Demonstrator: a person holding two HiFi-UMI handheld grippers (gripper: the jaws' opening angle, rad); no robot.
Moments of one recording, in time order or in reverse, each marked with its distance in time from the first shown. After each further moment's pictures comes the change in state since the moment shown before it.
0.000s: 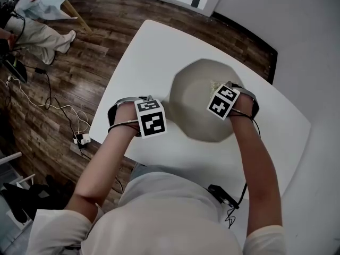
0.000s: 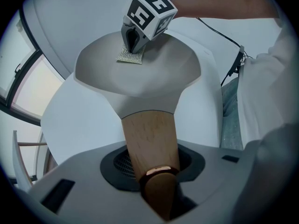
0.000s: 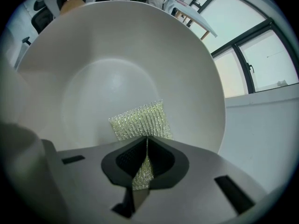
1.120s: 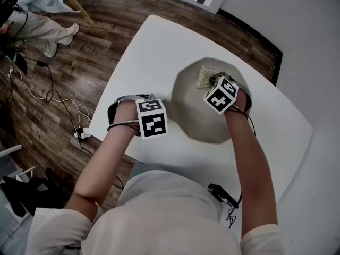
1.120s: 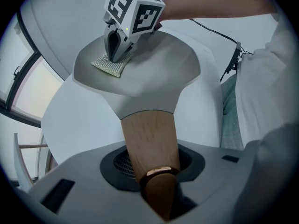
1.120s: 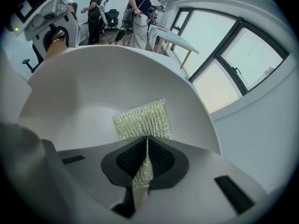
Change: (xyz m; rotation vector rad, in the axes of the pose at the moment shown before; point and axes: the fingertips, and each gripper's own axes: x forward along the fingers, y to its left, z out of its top) left arm -0.001 0.002 -0.003 0.019 0.010 0.005; right arm -0.016 -0.022 0.077 0.151 -0.316 -0.009
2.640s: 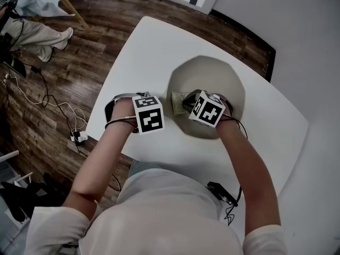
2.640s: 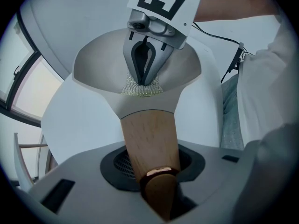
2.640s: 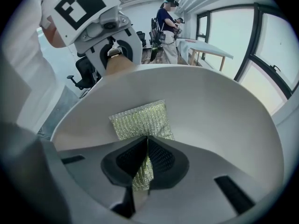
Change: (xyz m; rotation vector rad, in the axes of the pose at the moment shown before) left arm 0.001 0.003 0.000 -0.003 0.010 -0.002; right arm -0.027 0.129 0.037 -0.109 -0.199 0.445
